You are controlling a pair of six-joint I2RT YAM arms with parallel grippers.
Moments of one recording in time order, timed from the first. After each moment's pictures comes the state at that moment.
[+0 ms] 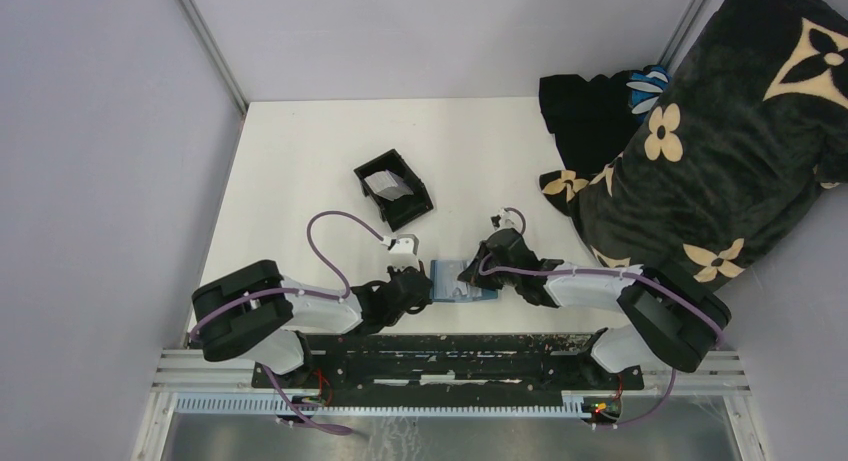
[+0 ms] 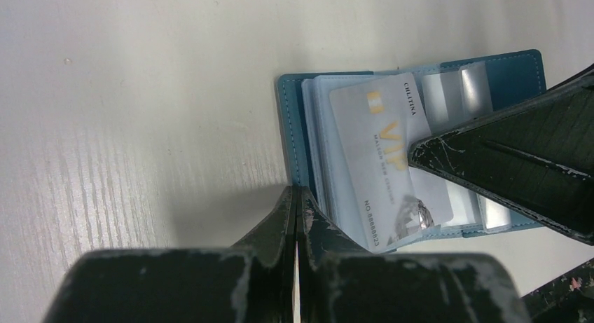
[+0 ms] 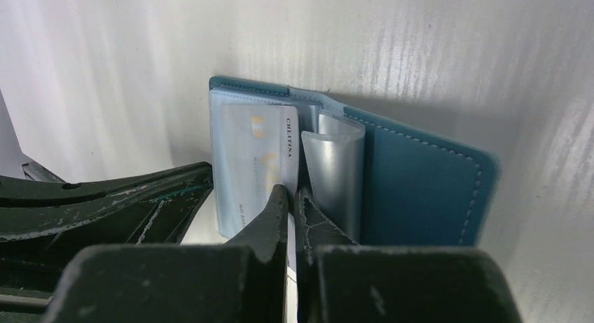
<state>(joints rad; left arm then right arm) -1.13 1.48 0.42 0.37 -0.52 -0.89 0.78 1.42 0.46 0.21 -0.03 0.94</state>
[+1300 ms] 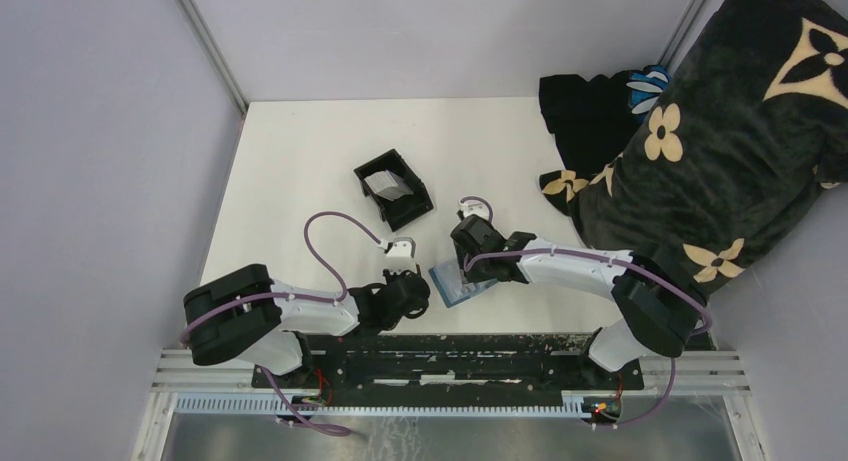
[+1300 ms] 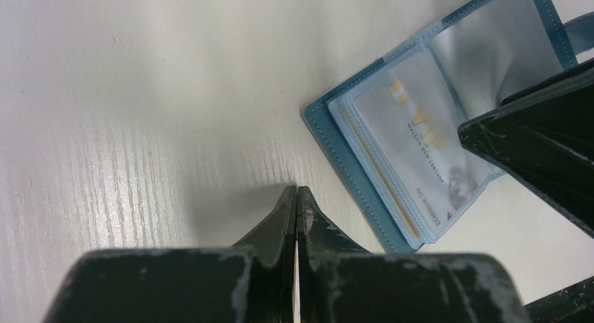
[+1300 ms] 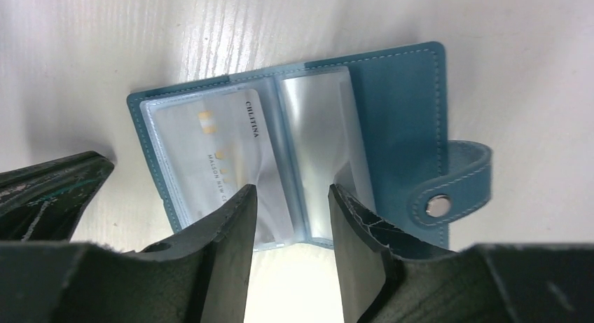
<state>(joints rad) -1.16 1.43 0.43 0.23 -0.60 -0.92 0.89 1.53 0.83 -0.34 0.23 0.60</state>
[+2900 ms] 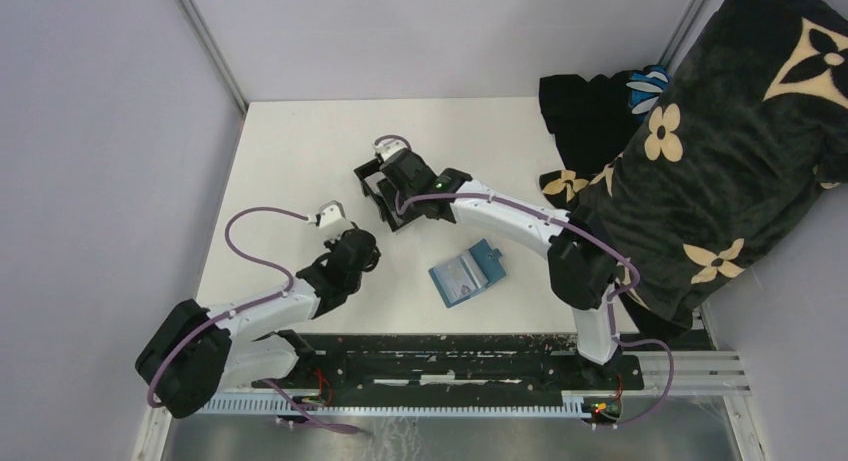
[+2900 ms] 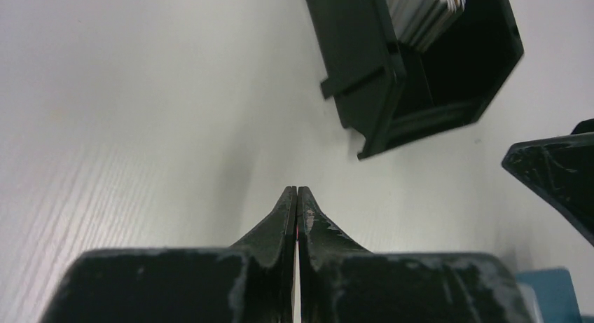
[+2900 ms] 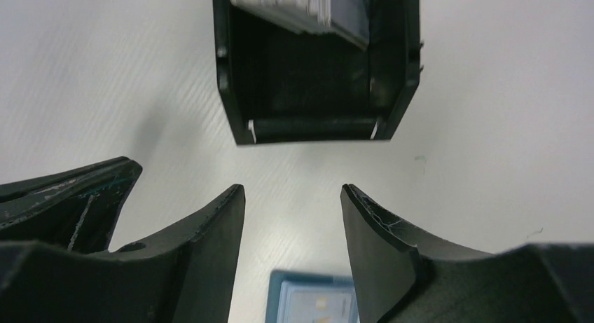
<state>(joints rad) -0.75 1.11 0.39 0.09 -0.67 -0.90 0.93 1.95 1.64 -0.56 0.30 0.26</state>
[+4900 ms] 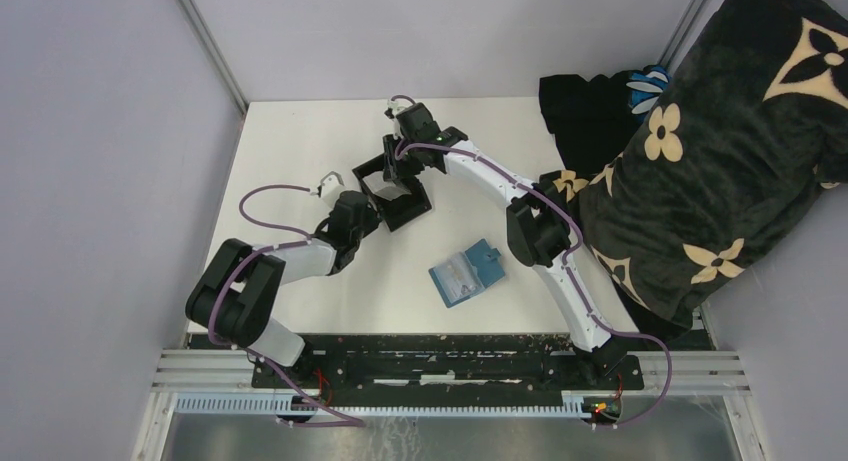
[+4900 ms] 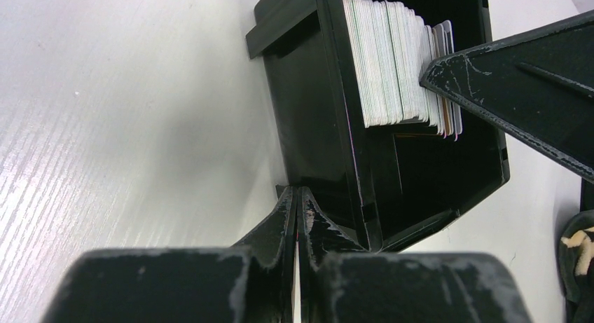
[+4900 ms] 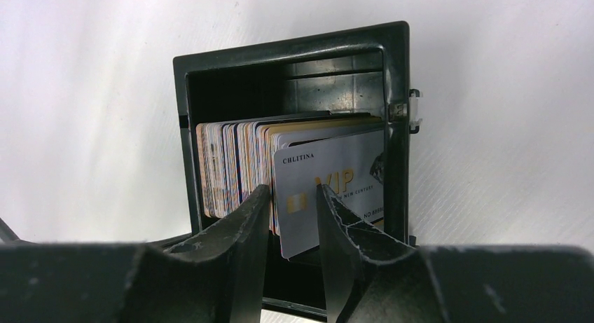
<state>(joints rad) -0.44 1.53 0.58 0.37 -0.36 -0.89 0.69 2.46 2.27 -0.58 -0.19 0.38</state>
